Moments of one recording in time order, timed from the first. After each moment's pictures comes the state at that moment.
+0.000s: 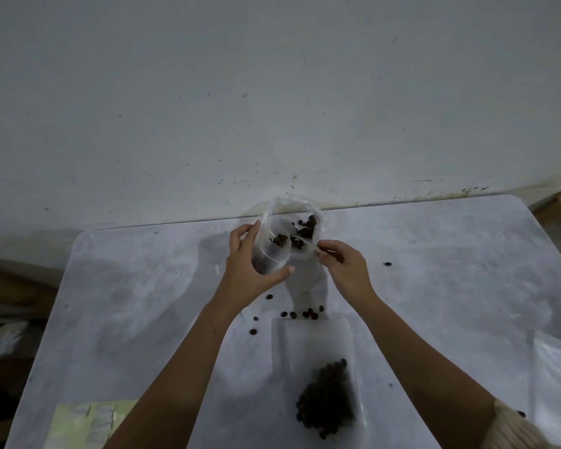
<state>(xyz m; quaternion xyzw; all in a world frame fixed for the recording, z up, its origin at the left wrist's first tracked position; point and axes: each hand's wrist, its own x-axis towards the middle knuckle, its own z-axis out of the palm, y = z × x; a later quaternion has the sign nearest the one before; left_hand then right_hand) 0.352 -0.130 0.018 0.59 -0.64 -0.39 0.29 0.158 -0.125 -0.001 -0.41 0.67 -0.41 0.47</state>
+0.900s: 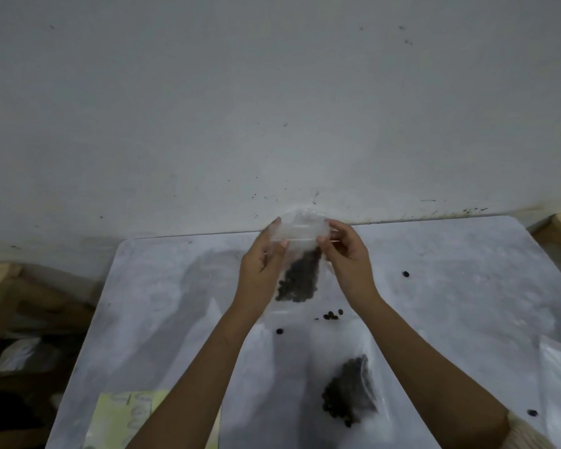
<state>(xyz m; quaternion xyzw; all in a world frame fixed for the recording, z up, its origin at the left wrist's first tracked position) 0.365 -0.092 0.087 0.50 -0.55 -0.47 0.48 0.211 -0.101 0.073 -0.46 0.53 -0.55 0.46</state>
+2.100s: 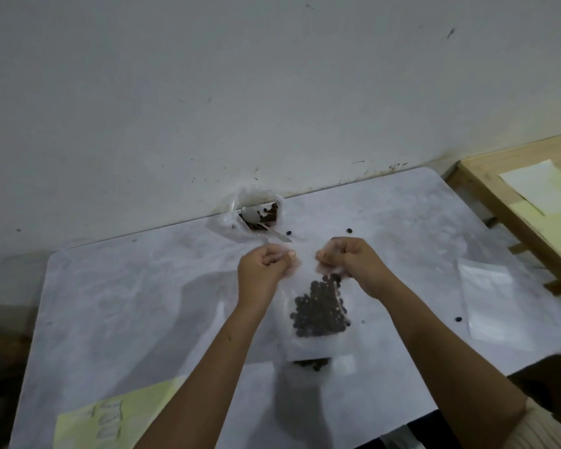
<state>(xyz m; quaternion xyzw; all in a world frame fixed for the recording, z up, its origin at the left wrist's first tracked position) 0.307 -0.053 0.059 0.52 -0.42 -0.61 0.42 0.135 -0.023 0.078 -0.42 0.63 -0.40 0.52</state>
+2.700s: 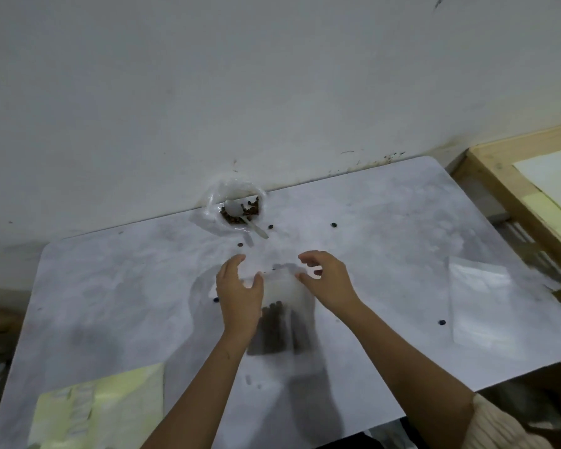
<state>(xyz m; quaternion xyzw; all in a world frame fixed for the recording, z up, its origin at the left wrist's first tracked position) 0.278 -0.019 0.012 0.68 -0.54 -0.31 0.39 0.119 -0.008 0.008 -0.52 0.69 -0.34 0.37</state>
